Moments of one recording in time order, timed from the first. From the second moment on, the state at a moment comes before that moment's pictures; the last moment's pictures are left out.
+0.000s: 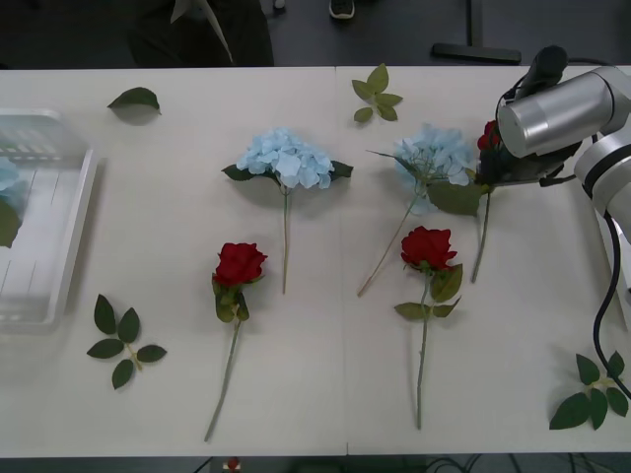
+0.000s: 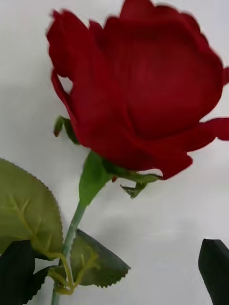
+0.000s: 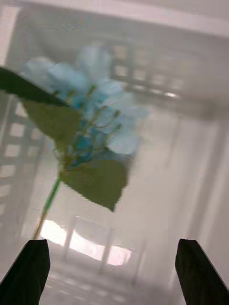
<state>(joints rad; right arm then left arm) -0.95 -0.55 0.44 -0.80 -0.46 1.14 1.31 -0.35 0.76 0.43 -1.58 0.61 1.48 -1.56</state>
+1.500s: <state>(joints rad) -0.99 -0.51 0.46 -0.71 -0.49 1.19 1.25 0.02 0.42 -0.29 -2.11 0.25 1.21 -1.49</state>
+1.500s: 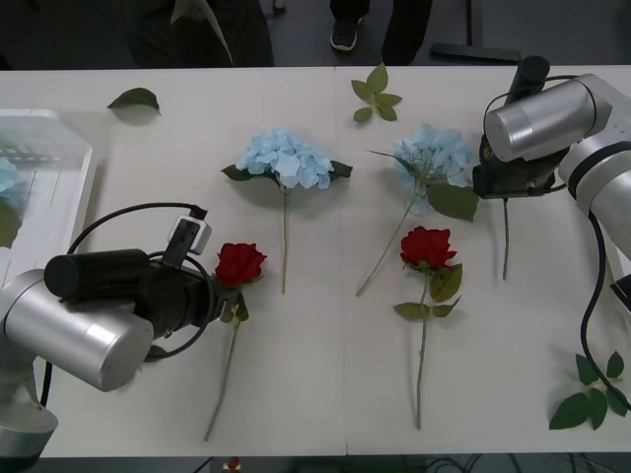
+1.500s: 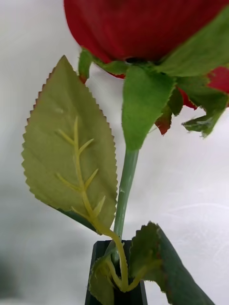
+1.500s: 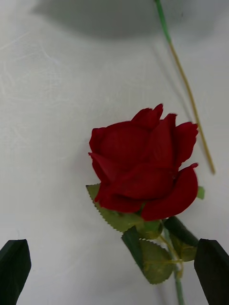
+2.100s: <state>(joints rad) -1.13 -0.95 0.60 -0.83 -0.91 1.18 1.55 0.02 0.41 -0.42 -1.96 0.08 1.05 -1.49</state>
